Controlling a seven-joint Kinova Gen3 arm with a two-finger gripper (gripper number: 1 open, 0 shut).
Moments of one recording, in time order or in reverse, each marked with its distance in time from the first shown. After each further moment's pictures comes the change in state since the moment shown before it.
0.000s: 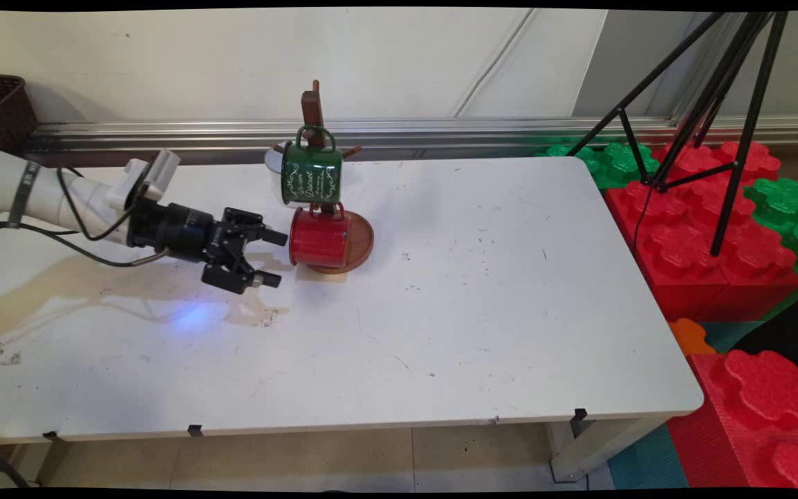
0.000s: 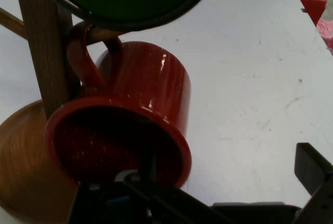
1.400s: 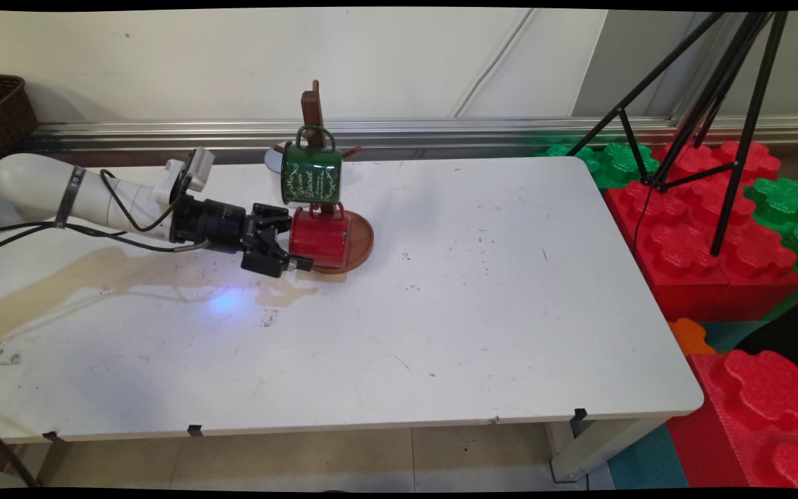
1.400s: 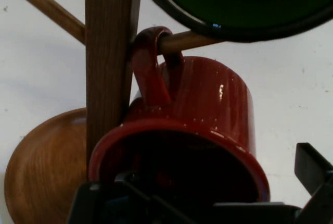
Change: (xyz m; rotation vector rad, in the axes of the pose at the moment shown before) arm -0.009 -0.029 0.043 0.038 0.062 -0.088
